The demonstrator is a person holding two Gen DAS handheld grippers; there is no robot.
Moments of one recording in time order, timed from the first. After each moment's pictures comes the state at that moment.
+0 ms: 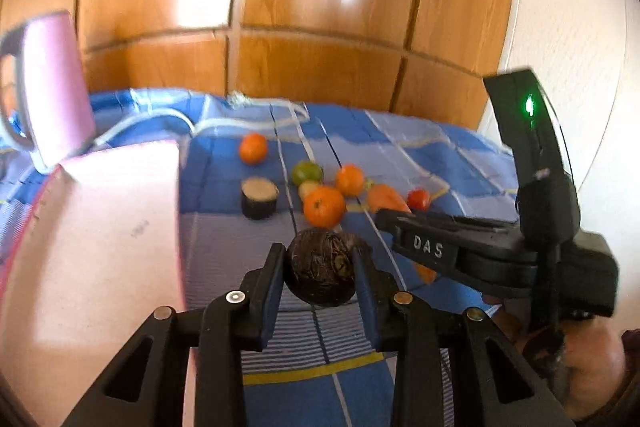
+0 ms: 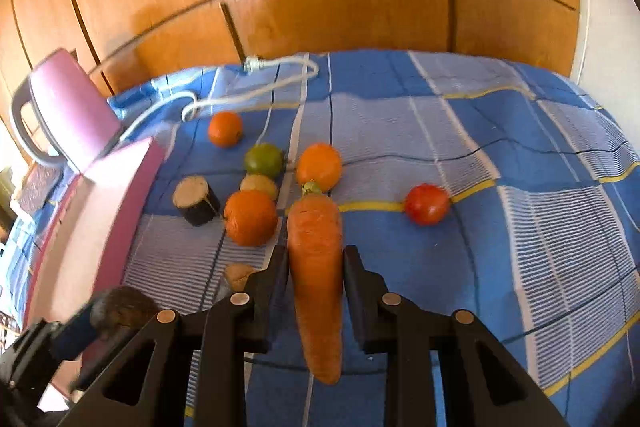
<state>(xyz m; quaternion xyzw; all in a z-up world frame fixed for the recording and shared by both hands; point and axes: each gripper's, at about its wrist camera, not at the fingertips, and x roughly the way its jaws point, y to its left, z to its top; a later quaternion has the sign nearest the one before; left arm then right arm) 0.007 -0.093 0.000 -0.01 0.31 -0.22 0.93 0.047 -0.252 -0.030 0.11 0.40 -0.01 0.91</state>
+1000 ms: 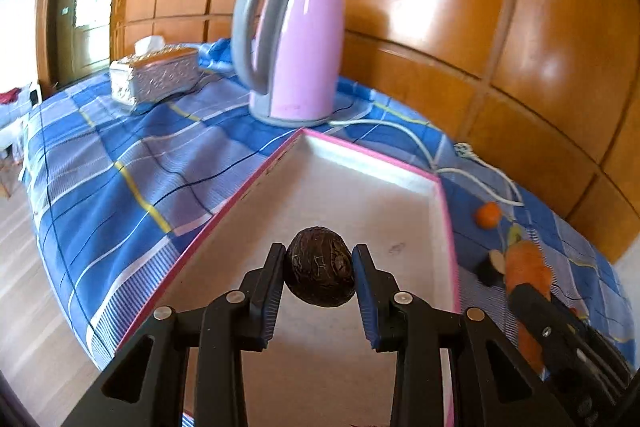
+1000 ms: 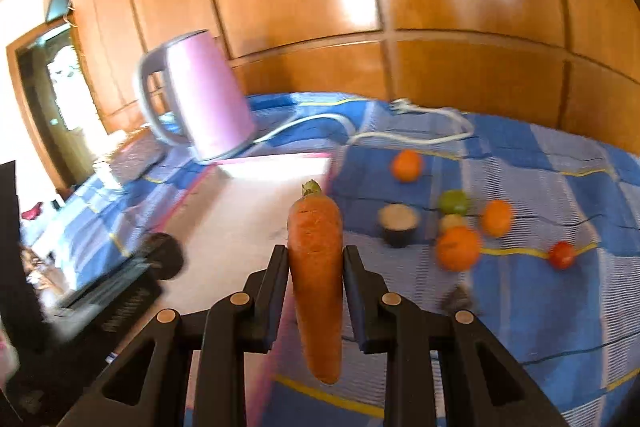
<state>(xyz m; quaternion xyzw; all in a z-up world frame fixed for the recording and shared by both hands) 0.011 0.048 -0.002 -0.15 0.31 0.12 0.93 0.021 -0.127 0.013 0.07 0.33 0.16 0.93</state>
